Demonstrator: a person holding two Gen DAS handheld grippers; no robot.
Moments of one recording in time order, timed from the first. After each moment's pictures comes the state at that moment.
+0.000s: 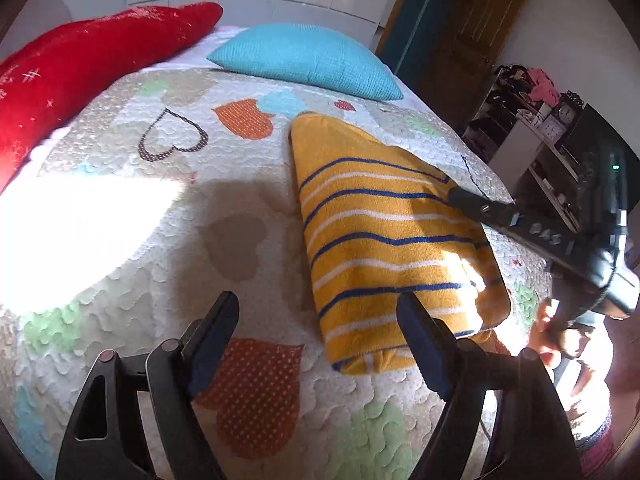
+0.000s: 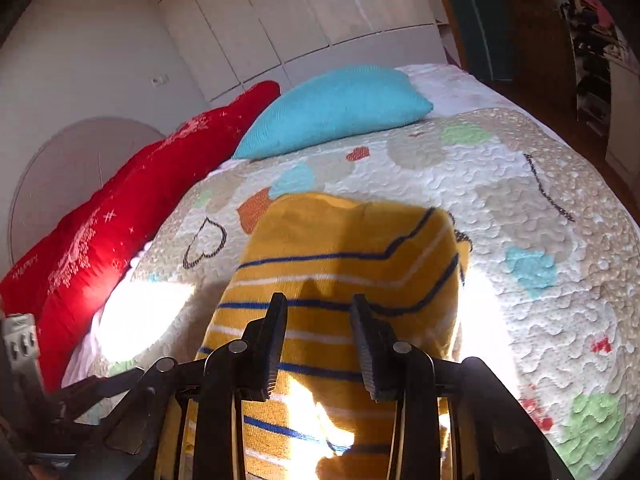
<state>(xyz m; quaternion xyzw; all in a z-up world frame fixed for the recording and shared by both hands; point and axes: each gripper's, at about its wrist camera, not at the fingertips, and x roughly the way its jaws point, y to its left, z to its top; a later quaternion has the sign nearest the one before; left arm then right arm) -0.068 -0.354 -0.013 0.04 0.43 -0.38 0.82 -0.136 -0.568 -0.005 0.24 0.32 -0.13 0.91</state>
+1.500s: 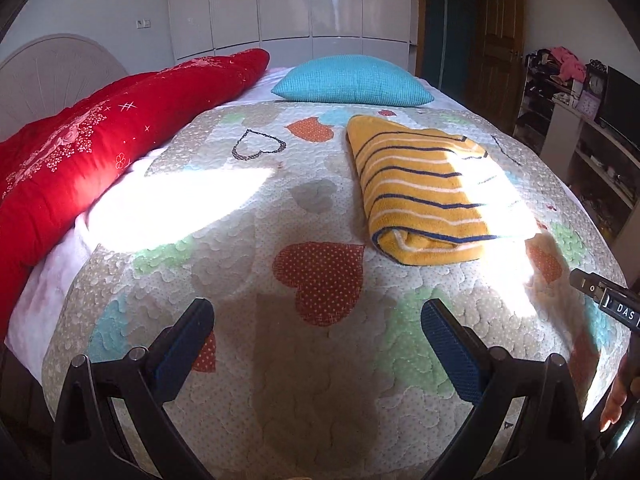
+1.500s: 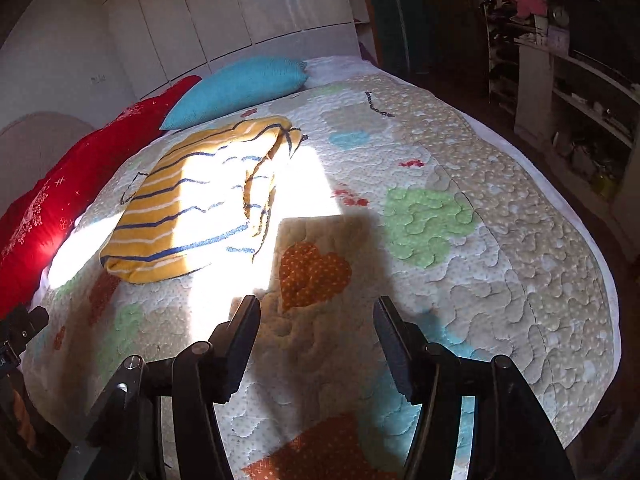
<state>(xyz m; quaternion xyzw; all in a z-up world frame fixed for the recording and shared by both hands) -0.179 -0.285 -0.014 0.12 0.36 -0.28 0.88 -0.335 -0.521 -0.040 0.21 0.34 -0.28 0.87</state>
